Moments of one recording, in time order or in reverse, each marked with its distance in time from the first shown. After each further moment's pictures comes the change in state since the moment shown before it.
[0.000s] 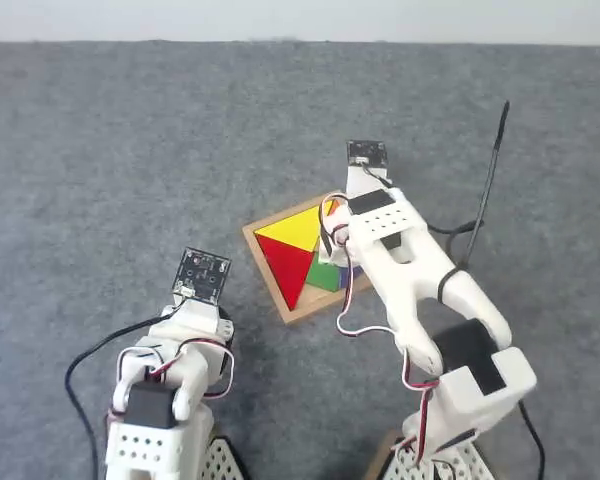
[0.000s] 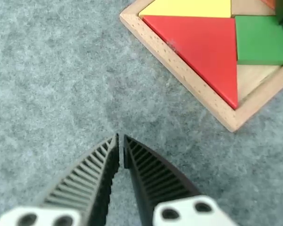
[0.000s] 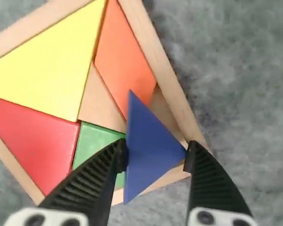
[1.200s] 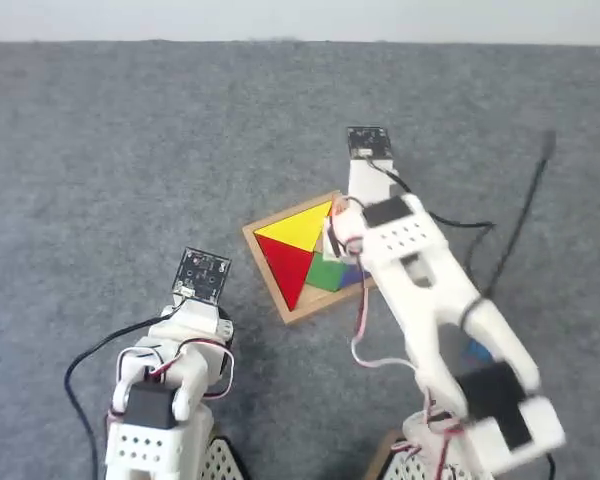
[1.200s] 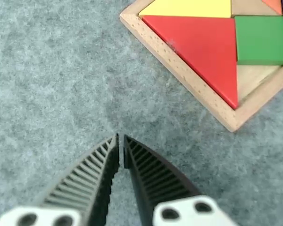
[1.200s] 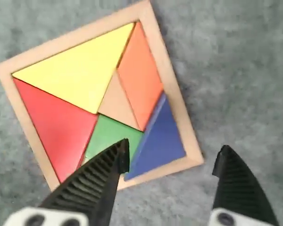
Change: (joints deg) left arm 0.0 0.0 0.0 0.0 0.0; right arm 1.0 -15.9 9.2 -3.2 7.3
